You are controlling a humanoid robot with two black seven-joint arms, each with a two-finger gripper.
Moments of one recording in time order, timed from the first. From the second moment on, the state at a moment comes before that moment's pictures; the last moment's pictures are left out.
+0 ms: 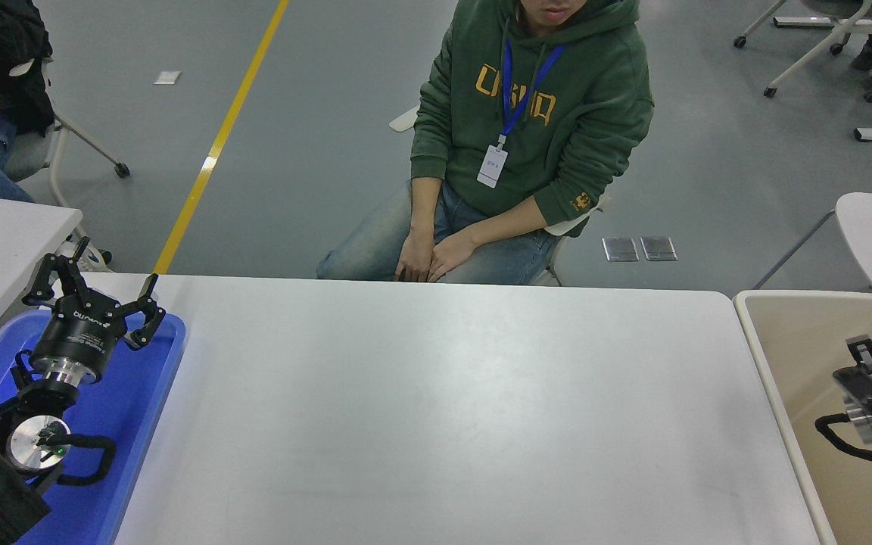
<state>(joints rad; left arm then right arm) -0.56 0.46 -0.57 -0.39 -0.23 -0.70 -0.60 0.84 -0.38 -0.02 0.15 -0.16 -0.26 -0.23</state>
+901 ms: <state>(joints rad) -0.56 0.46 -0.57 -0.39 -0.23 -0.70 -0.60 0.75 -0.59 0.64 0.93 -0.16 -0.17 -0.09</state>
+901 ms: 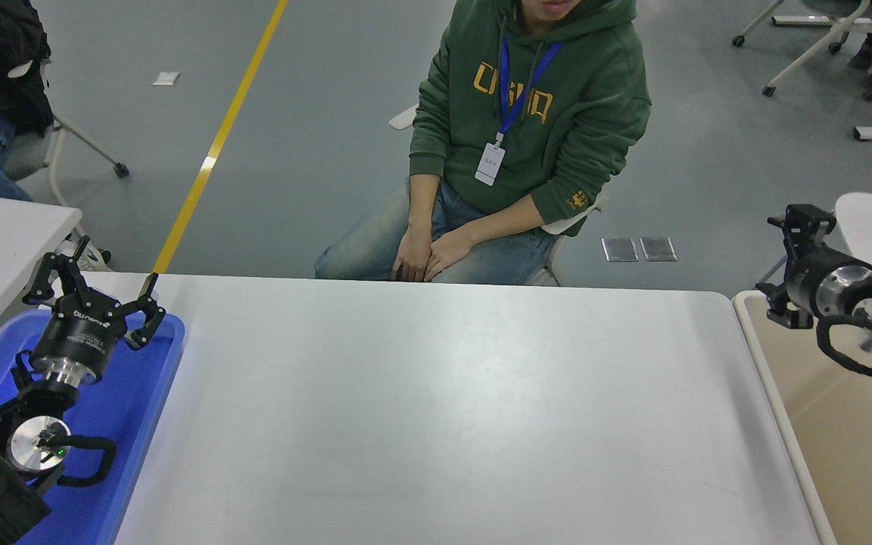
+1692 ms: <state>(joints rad) -0.56 0.46 -0.57 -0.39 -0.23 -0.70 -0.60 0.60 -0.10 0.97 0.79 -0.17 -0.12 0.14</state>
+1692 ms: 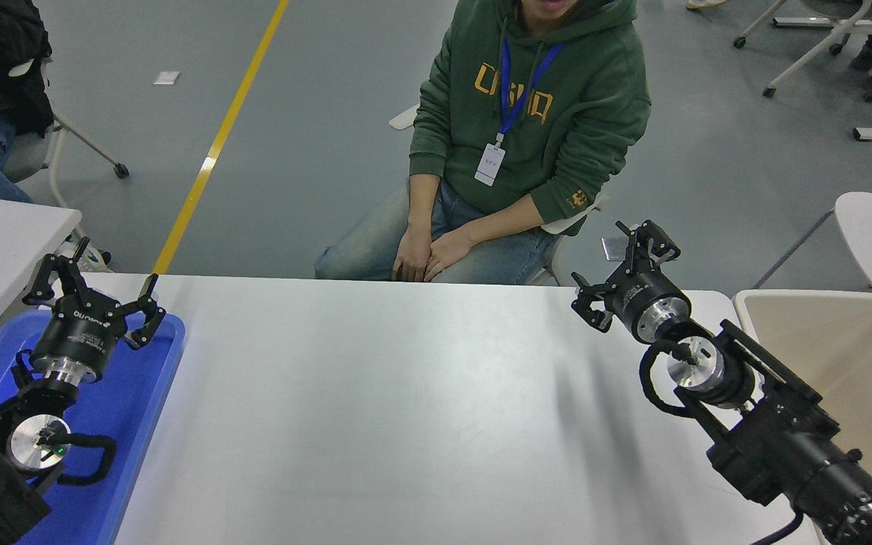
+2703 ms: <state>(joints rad) -0.56 0.46 -0.57 -0.39 -0.23 -0.70 -0.60 0.60 -0.04 0.84 0.68 -0.30 -0.07 0.41</state>
